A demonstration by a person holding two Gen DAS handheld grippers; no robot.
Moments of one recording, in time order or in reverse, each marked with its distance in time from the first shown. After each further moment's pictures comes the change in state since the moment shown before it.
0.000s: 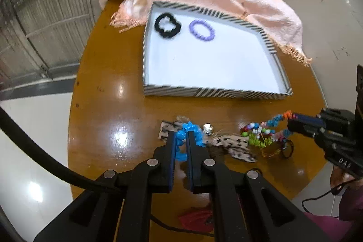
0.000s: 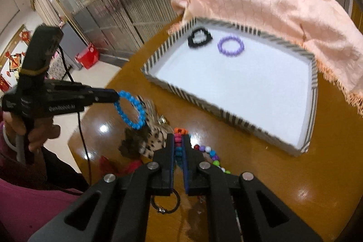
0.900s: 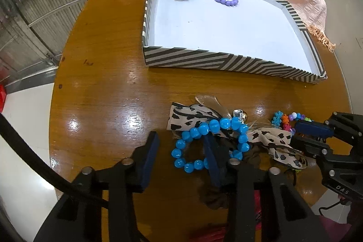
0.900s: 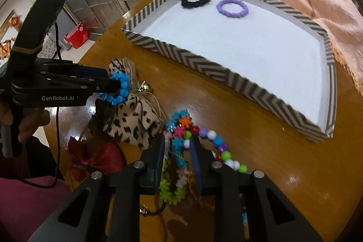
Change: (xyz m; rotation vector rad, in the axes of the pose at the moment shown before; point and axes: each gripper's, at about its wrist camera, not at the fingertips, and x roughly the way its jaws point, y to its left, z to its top) left arm 0.076 0.009 -0.012 -0.017 0.126 0.097; right arm 0.070 -0.002 -0.025 -0.020 0.166 -0.067
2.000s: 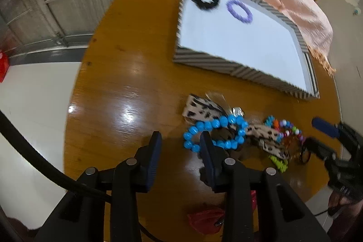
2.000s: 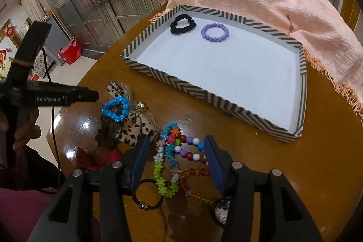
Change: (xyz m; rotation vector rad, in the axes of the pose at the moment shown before) left arm -0.034 0.019 -0.018 -0.140 -0.001 -0.030; right arm -0.049 -0.005 -0.002 0.046 -0.103 -0.051
